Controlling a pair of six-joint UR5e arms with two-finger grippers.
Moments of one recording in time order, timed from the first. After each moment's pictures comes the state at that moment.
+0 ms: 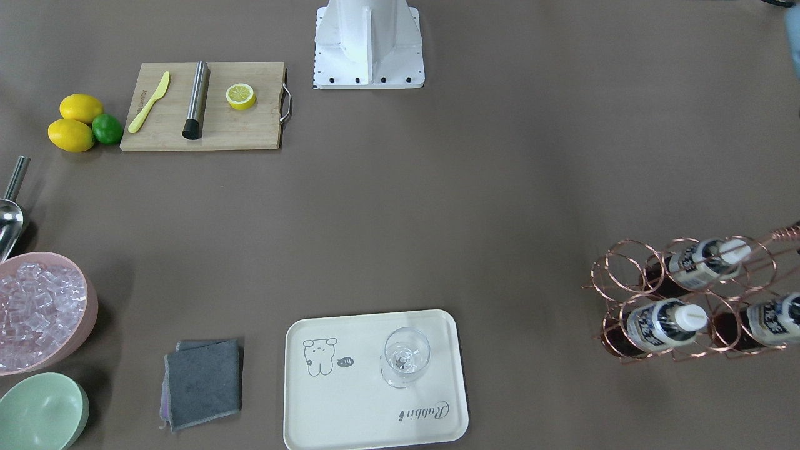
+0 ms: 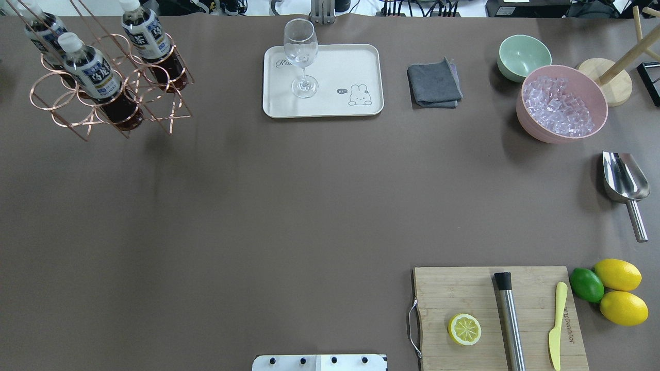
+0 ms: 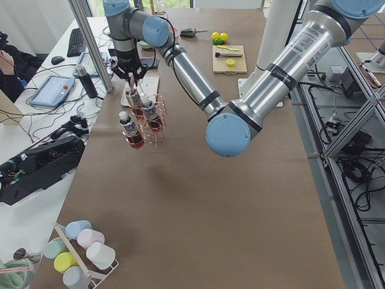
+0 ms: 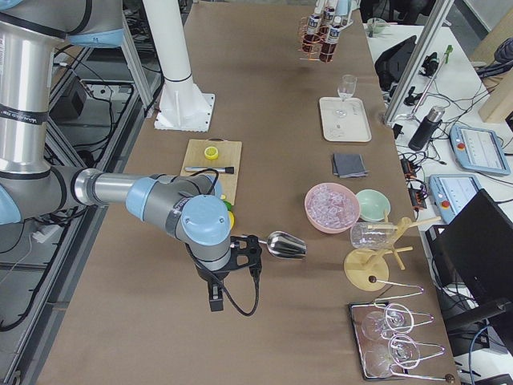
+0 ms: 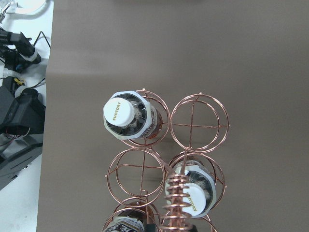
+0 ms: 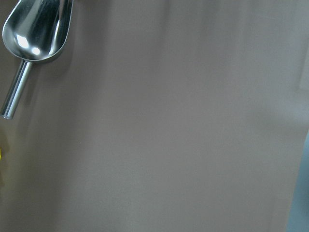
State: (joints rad) left arm -1.37 -2.26 -1.77 -1.07 -2.39 1.04; right arm 1.89 -1.84 1.90 -1.92 2.23 -0.61
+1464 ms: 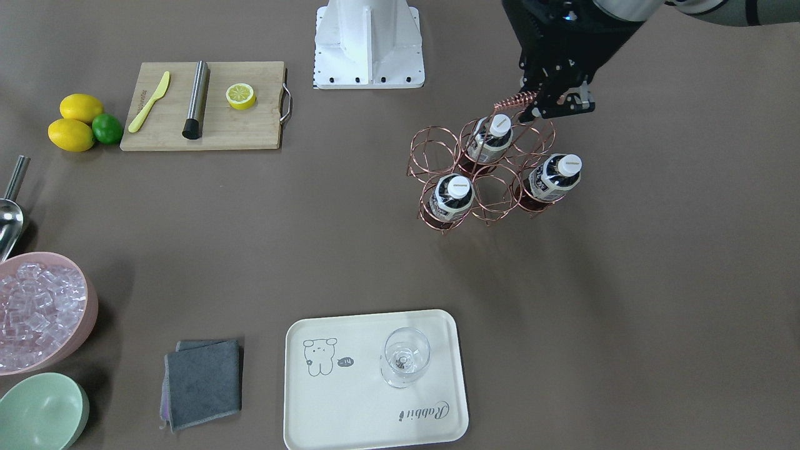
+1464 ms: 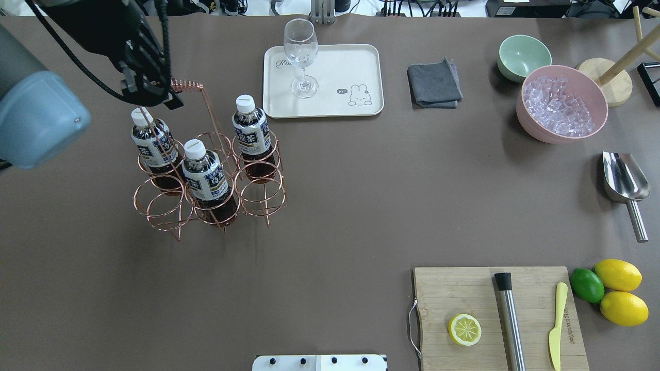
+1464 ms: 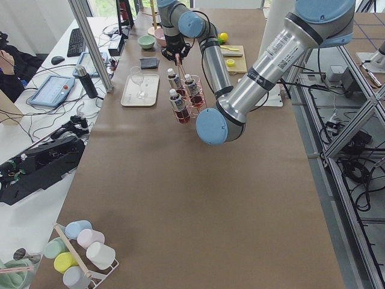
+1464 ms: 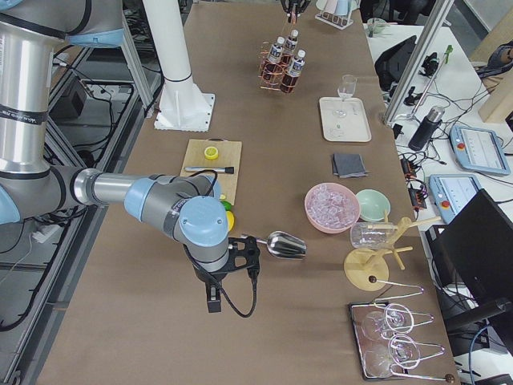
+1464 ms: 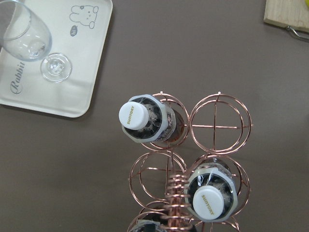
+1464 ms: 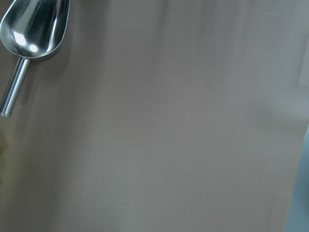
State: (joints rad) left arm -1.01 -2.31 -2.02 -1.03 -2.39 0.47; right arm 1.89 -1.84 1.90 -1.92 2.22 -0.61
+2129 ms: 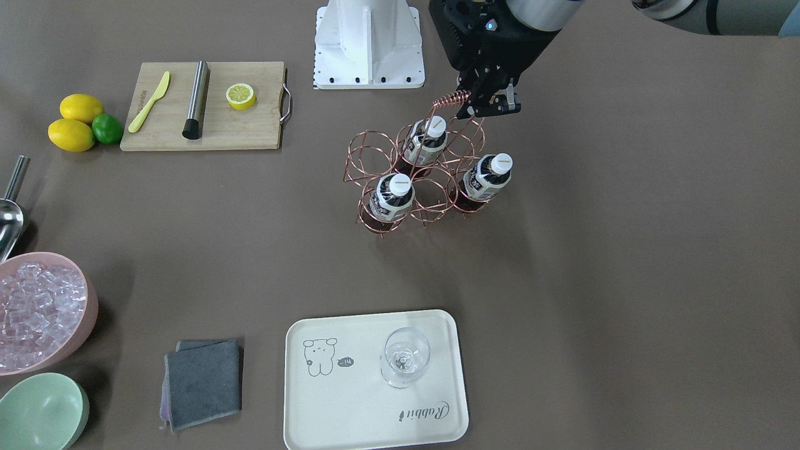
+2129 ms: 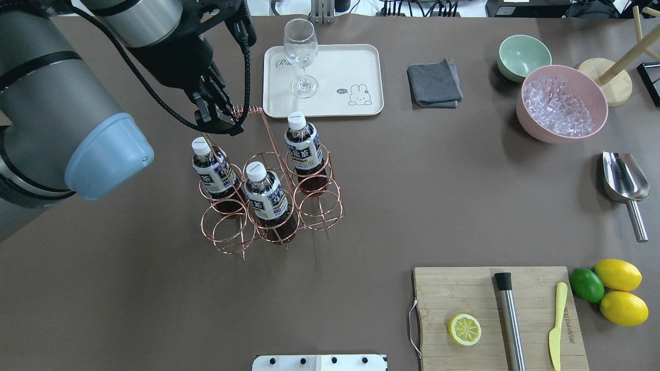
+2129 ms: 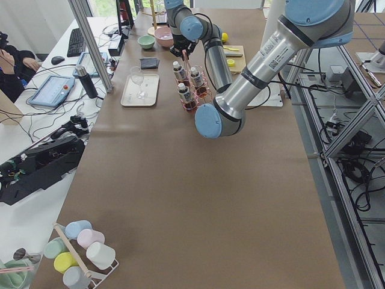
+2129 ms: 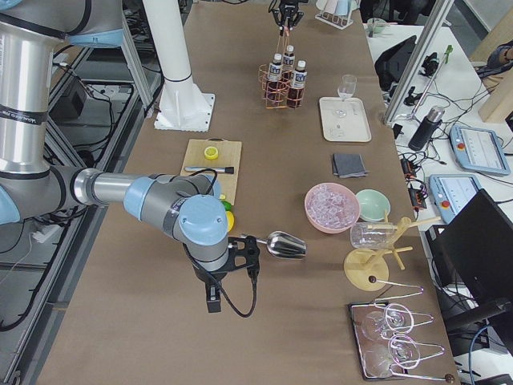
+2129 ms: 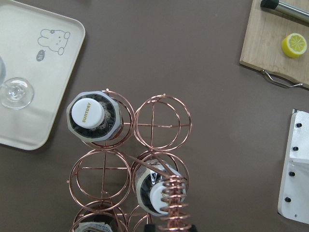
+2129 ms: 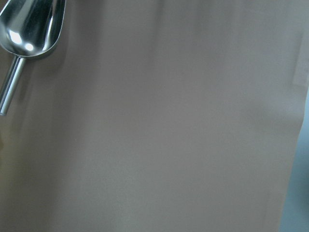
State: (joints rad) left arm -0.88 -2.36 -1.95 -1.19 -2.37 0.27; right arm 1.90 -1.84 1.90 -1.93 2.21 -0.61
